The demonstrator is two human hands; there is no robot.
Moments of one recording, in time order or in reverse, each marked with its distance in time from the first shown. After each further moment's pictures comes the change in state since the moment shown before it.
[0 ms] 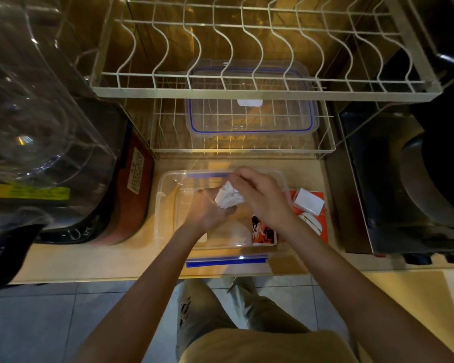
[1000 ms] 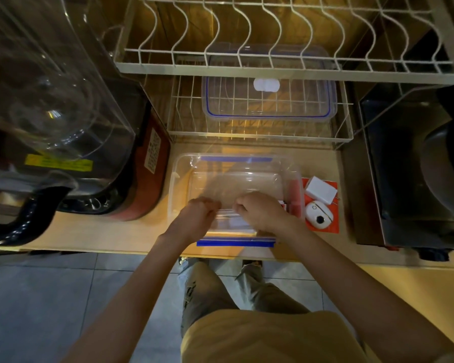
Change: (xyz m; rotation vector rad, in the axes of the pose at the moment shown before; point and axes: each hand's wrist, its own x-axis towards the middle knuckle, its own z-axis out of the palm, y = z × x) left_hand -0.054 -0.026 -0.021 0.418 -0.229 -0.093; right_hand -0.006 0.052 0.031 -0.736 -0.434 0.123
